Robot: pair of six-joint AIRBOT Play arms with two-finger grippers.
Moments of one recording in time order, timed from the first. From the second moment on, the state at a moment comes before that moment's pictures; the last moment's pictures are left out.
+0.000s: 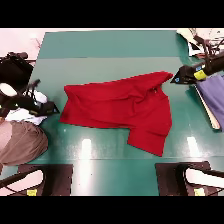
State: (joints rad) left arm 0.22 -1.22 0.88 1.14 -1.15 -1.29; right arm -0.15 -1.33 1.47 -1.09 1.51 1.41
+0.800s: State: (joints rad) left arm 0.14 -1.20 0.69 0.97 -0.97 -1.22; right arm -0.15 -1.13 1.16 -1.04 1.41 1.40
